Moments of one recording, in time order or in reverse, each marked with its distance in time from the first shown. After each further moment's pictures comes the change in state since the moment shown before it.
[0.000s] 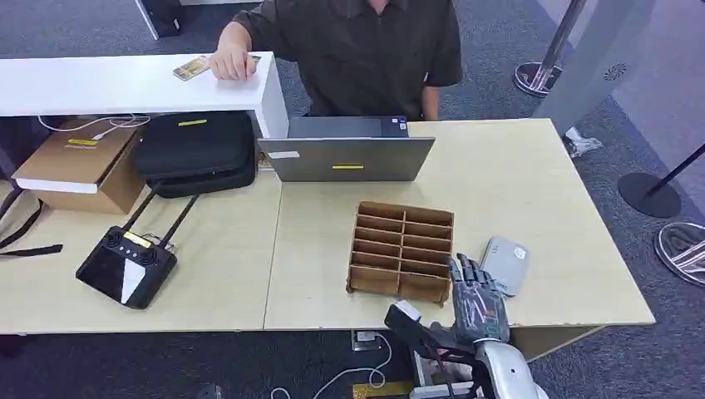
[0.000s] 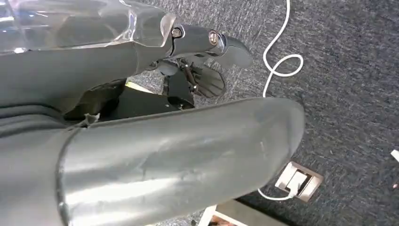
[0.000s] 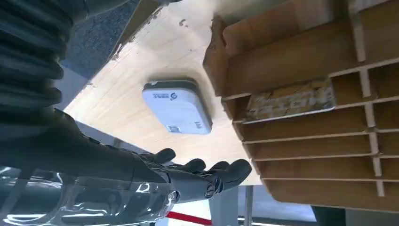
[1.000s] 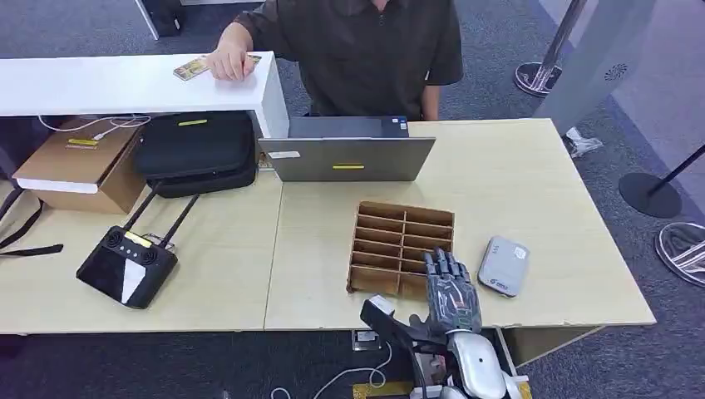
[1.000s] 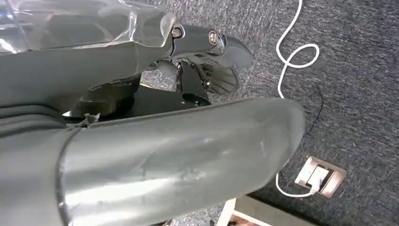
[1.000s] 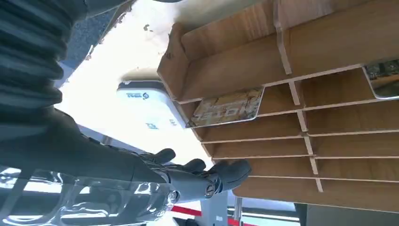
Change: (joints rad) left arm 0.014 0.011 -0.051 0.026 0.000 -0.030 0.012; right arm -0.058 0.095 0.029 0.121 0.102 -0.054 -0.021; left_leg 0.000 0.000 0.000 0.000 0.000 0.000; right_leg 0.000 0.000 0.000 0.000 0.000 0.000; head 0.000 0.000
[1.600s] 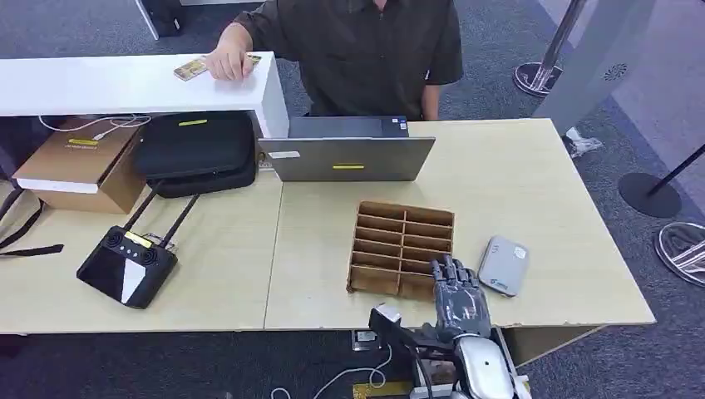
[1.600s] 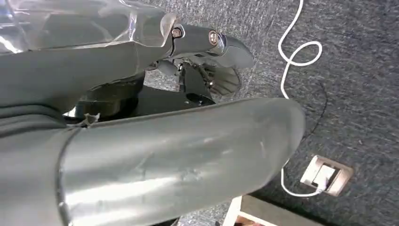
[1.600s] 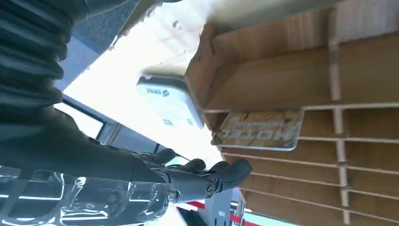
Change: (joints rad) left arm 0.006 -0.002 -0.023 0.006 0.008 0.001 -0.011; right arm 0.014 -0.047 -0.013 -0.044 0.062 0.100 0.008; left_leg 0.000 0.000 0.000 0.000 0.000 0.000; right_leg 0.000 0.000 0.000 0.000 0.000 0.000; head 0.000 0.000
